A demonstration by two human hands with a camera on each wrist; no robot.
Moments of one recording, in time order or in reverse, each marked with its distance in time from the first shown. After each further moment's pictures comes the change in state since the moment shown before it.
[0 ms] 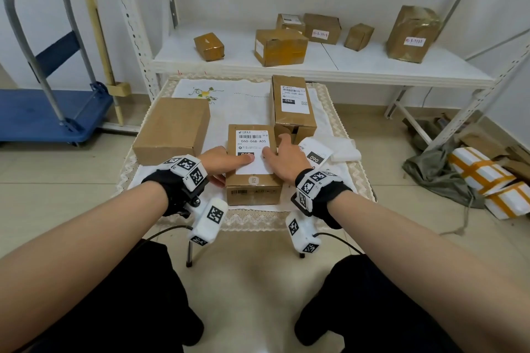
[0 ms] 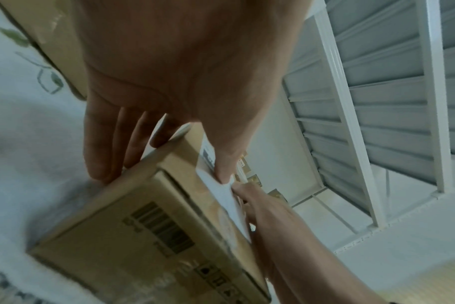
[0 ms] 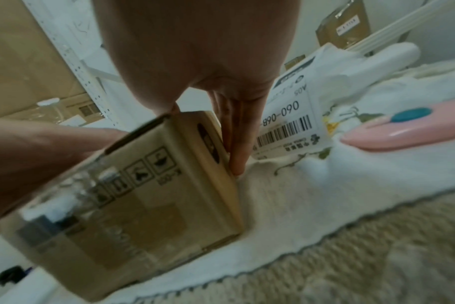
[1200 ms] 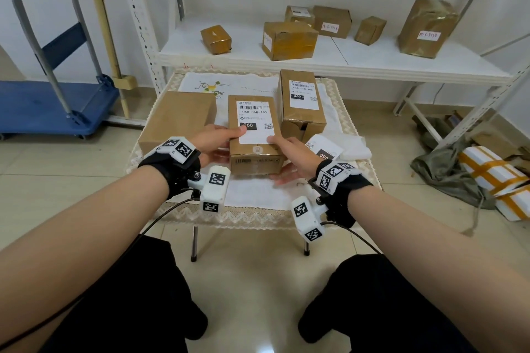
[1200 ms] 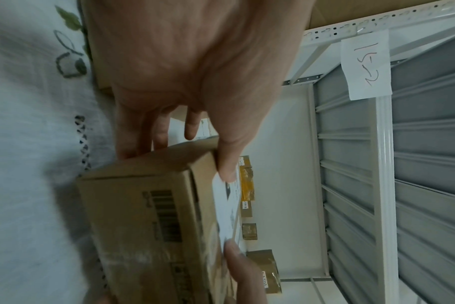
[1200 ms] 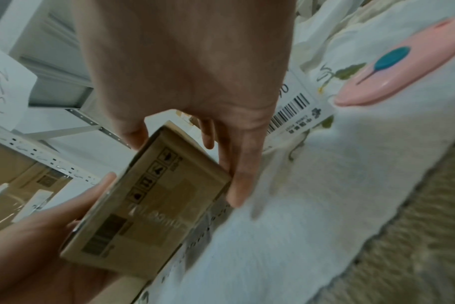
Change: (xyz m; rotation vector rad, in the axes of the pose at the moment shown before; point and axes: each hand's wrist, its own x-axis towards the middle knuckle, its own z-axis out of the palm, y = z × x) left_hand 0.018 -0.002 -0.028 -0.518 0.040 0.031; right_hand -0.003 -0.009 -0.017 0.598 -0.326 0.241
